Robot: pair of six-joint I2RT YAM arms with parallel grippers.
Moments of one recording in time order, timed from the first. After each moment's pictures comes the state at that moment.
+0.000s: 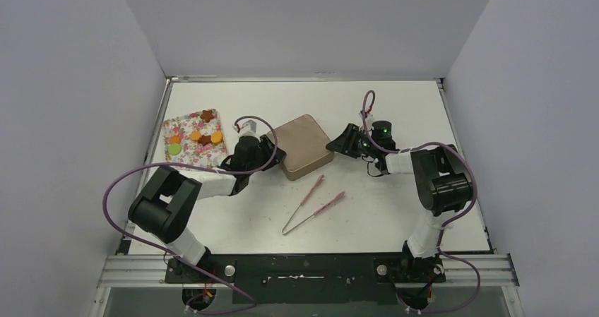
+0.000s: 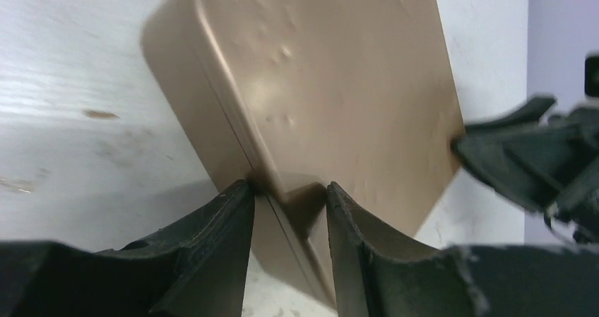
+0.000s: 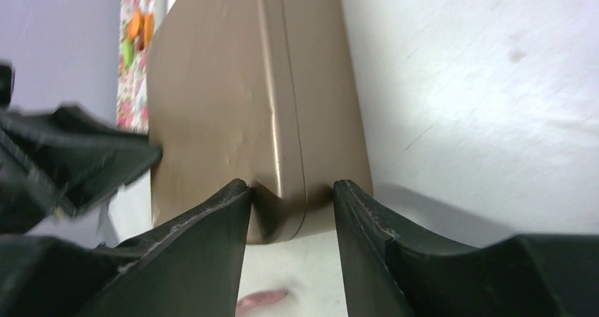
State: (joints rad) left arm -0.48 1.62 0.66 0.45 -0.02 -0.88; right arm 0.24 1.82 0.77 0.55 -0.64 0.66
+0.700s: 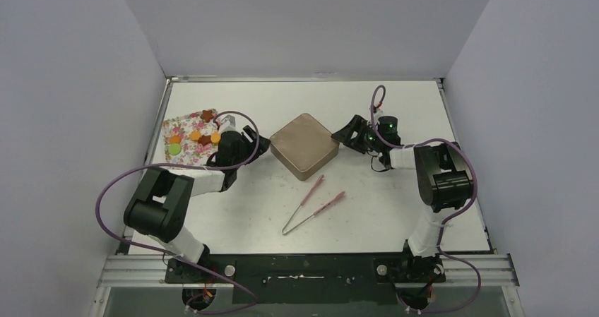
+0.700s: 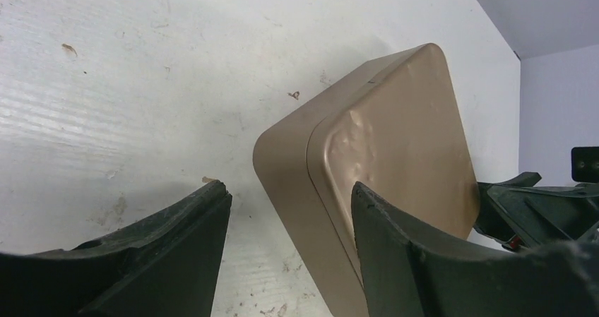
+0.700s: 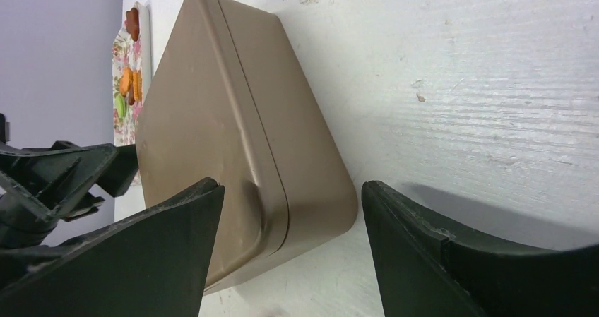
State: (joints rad) left arm -0.35 1.58 0.62 0.51 -0.04 -0.89; right arm 0.17 1.86 0.85 0.50 -0.54 0.69
